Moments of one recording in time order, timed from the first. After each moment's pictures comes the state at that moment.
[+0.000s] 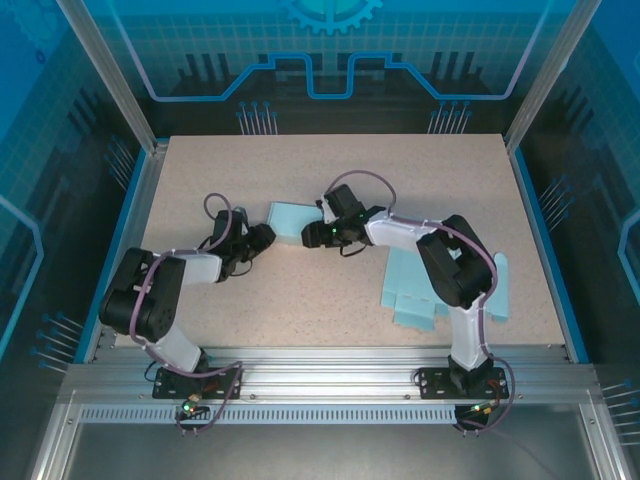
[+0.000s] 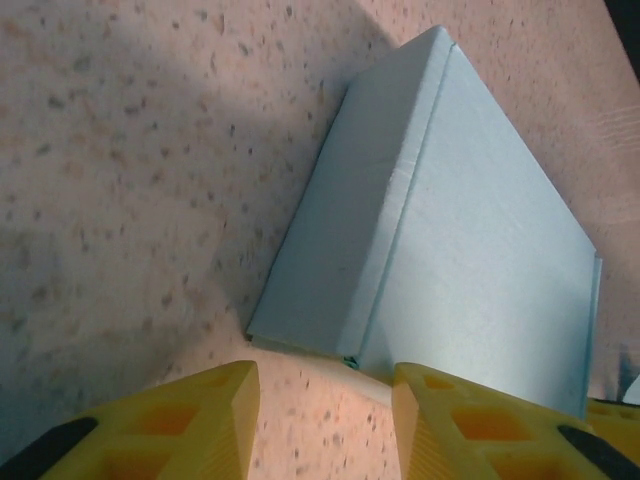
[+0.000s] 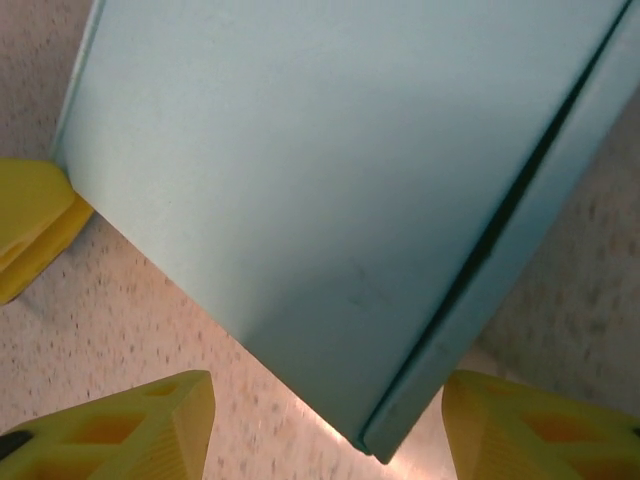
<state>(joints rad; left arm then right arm) -0.16 1.65 0.62 0.34 0.23 -0.84 0.62 2.03 1.35 -0.25 -0.29 0.48</state>
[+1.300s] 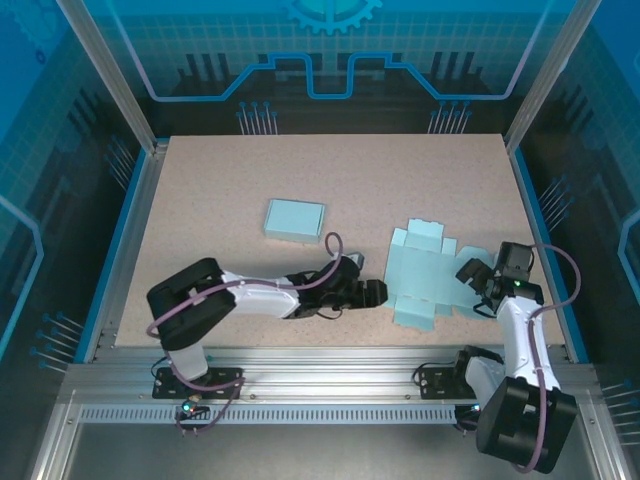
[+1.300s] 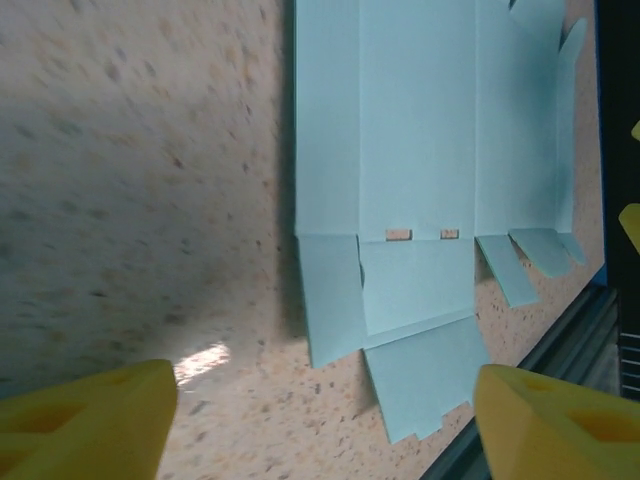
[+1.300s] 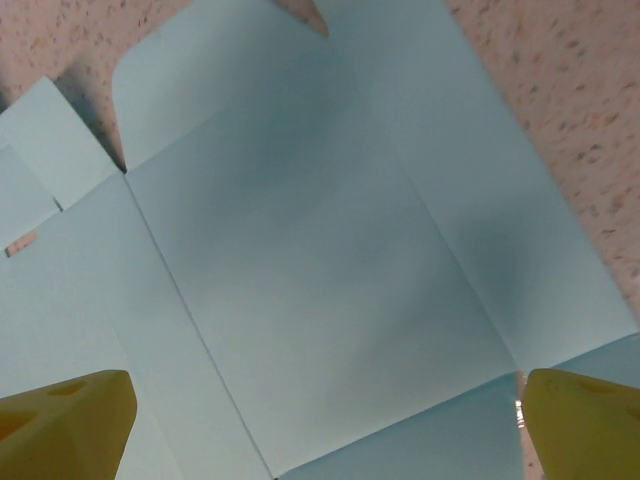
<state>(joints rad) -1.01 1.80 0.88 0.22 0.10 -1.07 -0.34 0.91 0.52 -0.69 -0.01 0.47</state>
